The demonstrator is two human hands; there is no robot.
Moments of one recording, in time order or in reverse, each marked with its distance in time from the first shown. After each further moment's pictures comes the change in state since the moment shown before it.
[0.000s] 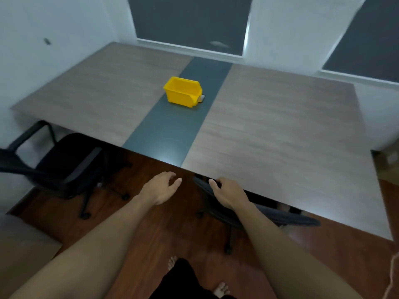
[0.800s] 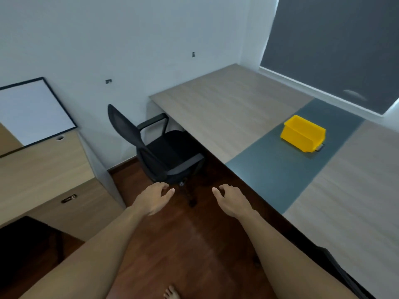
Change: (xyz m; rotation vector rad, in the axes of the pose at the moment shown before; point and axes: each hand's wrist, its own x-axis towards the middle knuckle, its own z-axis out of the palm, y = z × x) left_hand -0.143 -0.378 -0.134 -0.179 0.256 -0.416; right_hand 0.054 -0.378 0.176 -0.181 -0.186 -0.426
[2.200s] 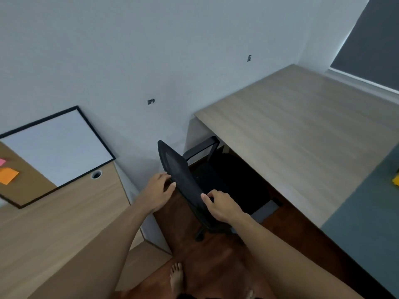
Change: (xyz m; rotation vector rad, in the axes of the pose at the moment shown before) left_hand 0.322 -0.308 -0.227 -0.065 0.090 -0.027; right_hand 0.377 -0.351 0.128 -0.022 -0.198 -0.127
